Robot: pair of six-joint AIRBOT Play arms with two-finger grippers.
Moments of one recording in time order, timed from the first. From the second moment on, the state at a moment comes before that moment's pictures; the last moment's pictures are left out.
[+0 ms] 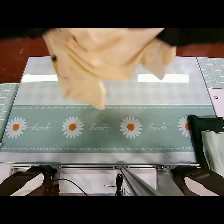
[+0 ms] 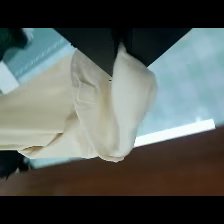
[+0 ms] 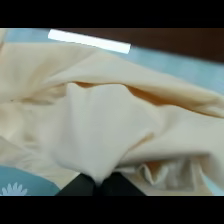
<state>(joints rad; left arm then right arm) -0.03 -1.11 1.61 0.74 -1.05 -1.25 0.22 -1.16 1.75 -1.17 1.19 1.54</state>
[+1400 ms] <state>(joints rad) 0.02 -1.01 1.13 0.80 -1.11 -1.28 0.17 -0.86 1.00 -1.17 1.14 1.57</state>
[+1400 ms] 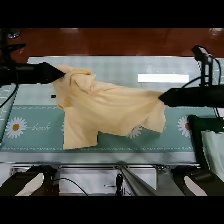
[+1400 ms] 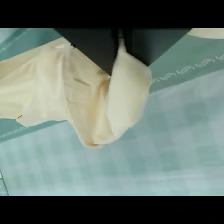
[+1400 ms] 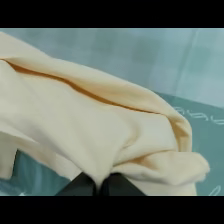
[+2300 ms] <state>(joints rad) 0.12 -1.37 1.17 0.80 -1.03 -1.32 -0.14 -1.56 1.44 -0.90 1.14 1.46</state>
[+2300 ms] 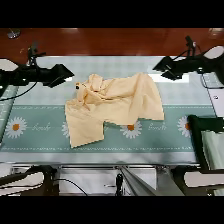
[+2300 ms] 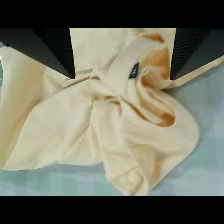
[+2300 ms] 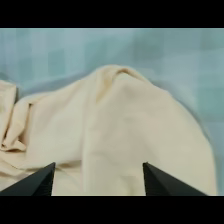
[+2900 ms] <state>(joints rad) 0.47 -1.23 0.72 0.87 -1.20 -1.31 -0.55 -1.05 0.69 -0.85 1.14 1.32</state>
